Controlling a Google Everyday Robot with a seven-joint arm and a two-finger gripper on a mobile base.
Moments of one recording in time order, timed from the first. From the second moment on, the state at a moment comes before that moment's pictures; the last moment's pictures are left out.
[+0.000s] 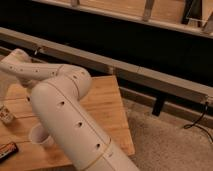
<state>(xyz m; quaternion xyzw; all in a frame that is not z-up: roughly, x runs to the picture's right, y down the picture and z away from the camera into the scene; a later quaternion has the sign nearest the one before) -0.415 0.011 0.886 -0.26 -0.02 0.01 0.96</state>
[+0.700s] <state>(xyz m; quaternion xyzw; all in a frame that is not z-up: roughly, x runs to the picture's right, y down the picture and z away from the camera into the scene) -0.415 0.023 0.912 -0.28 -0.01 0.00 0.96</state>
